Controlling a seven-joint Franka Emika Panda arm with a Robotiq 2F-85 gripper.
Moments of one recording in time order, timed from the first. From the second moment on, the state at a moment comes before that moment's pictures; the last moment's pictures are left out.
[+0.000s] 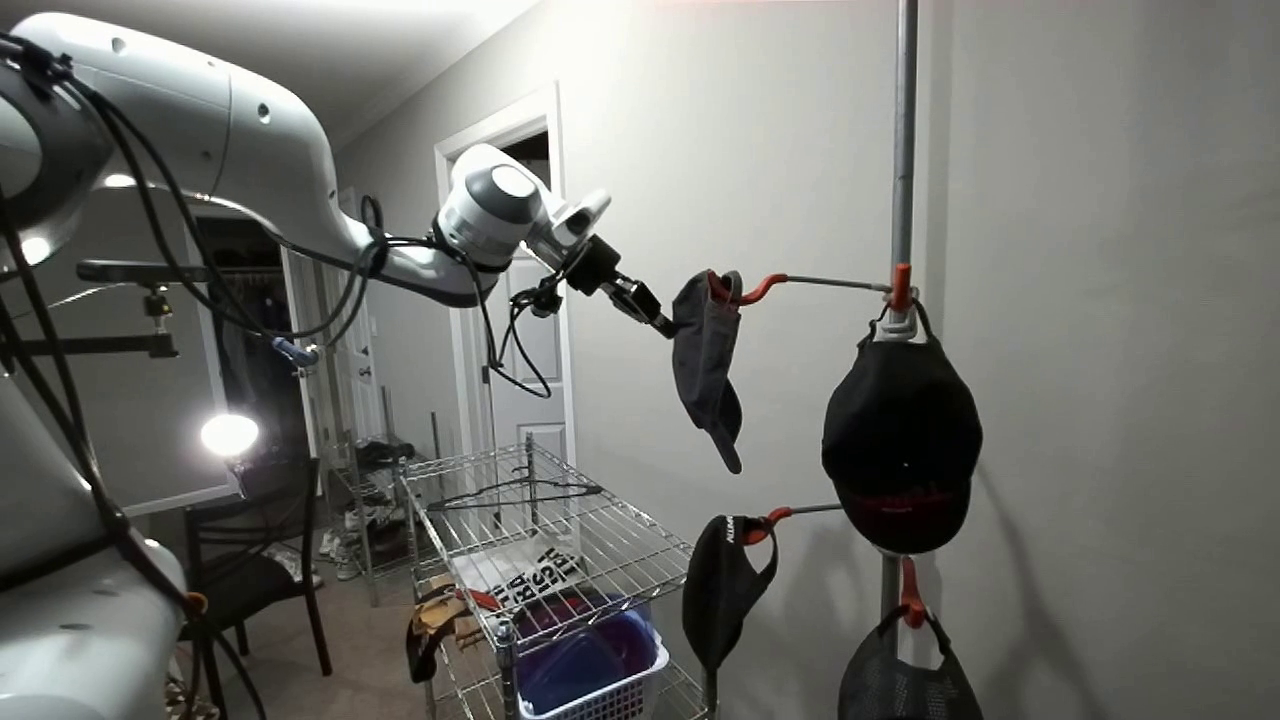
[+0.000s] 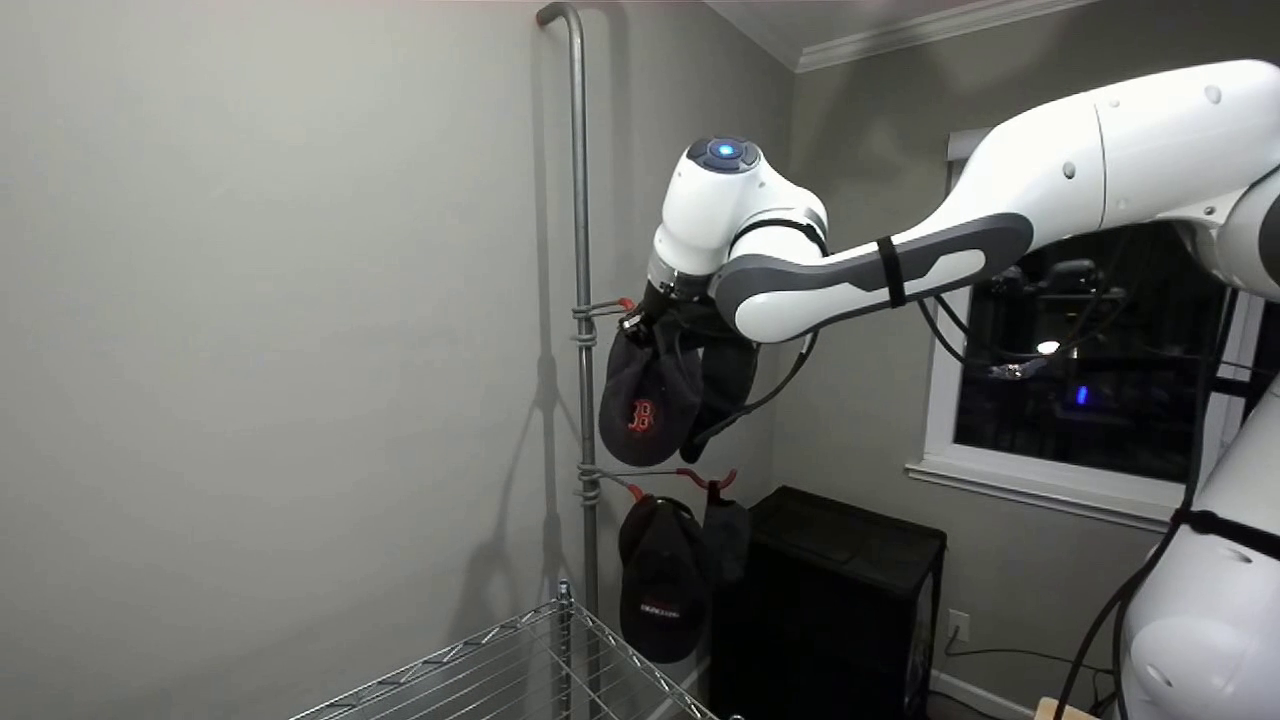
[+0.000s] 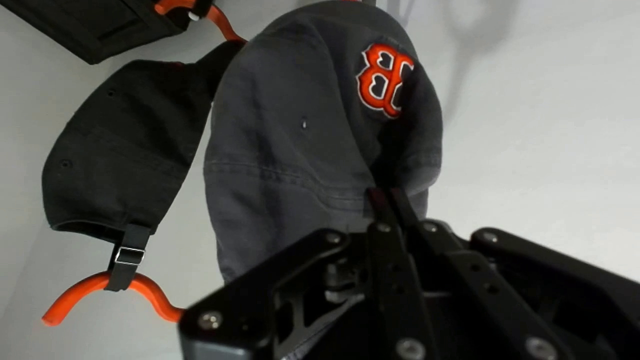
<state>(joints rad) -0.06 -0.28 0.32 -2.03 -0.69 2.29 0.97</state>
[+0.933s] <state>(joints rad) 0.03 -0.44 0.37 -2.02 -0.78 2.20 1.09</state>
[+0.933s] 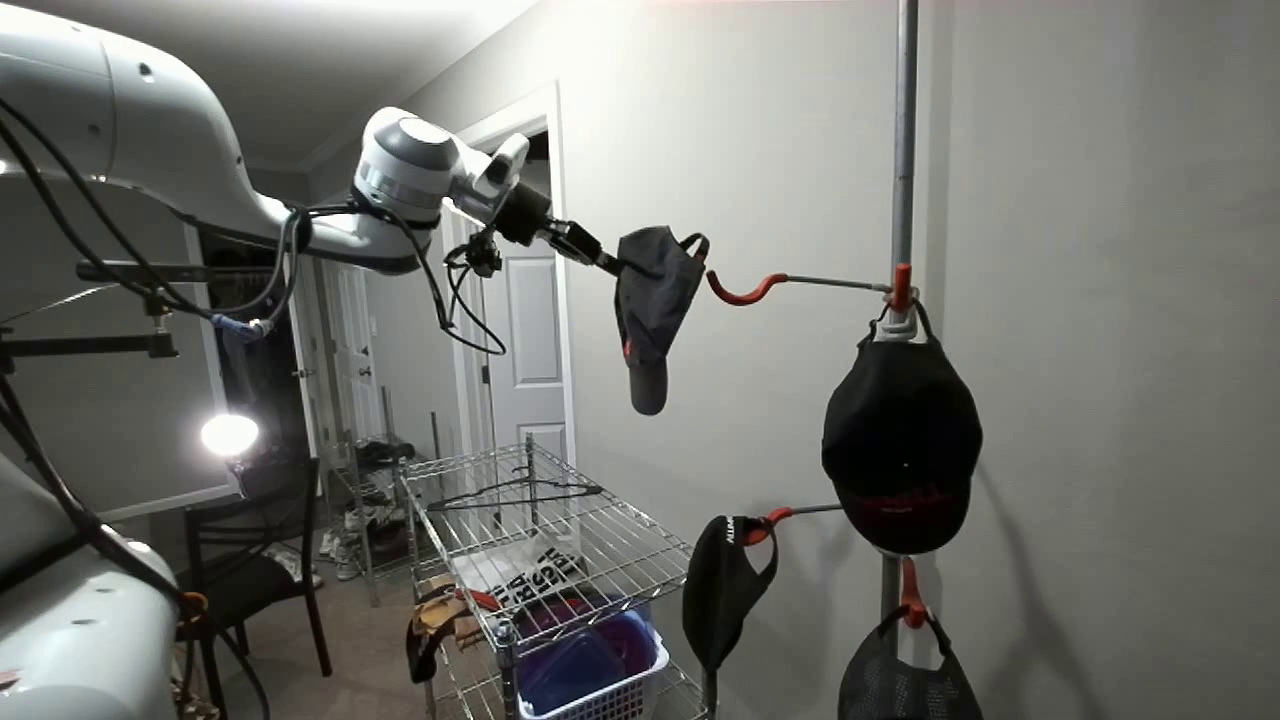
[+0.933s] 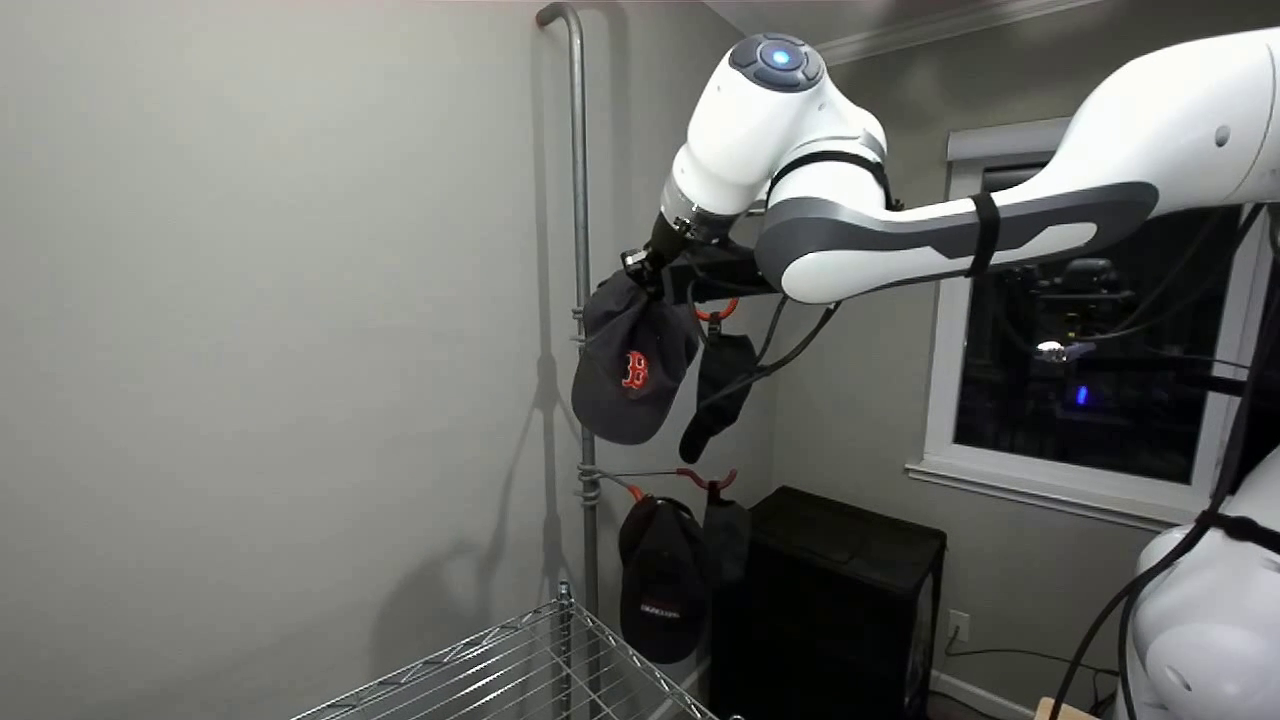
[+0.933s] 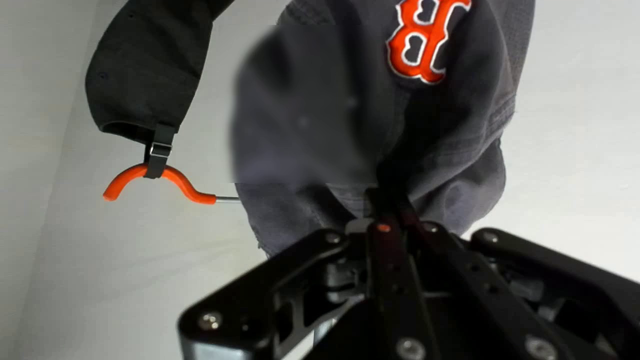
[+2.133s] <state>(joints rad) 0.22 -0.25 0.37 -2.02 -0.24 2.18 0.73</state>
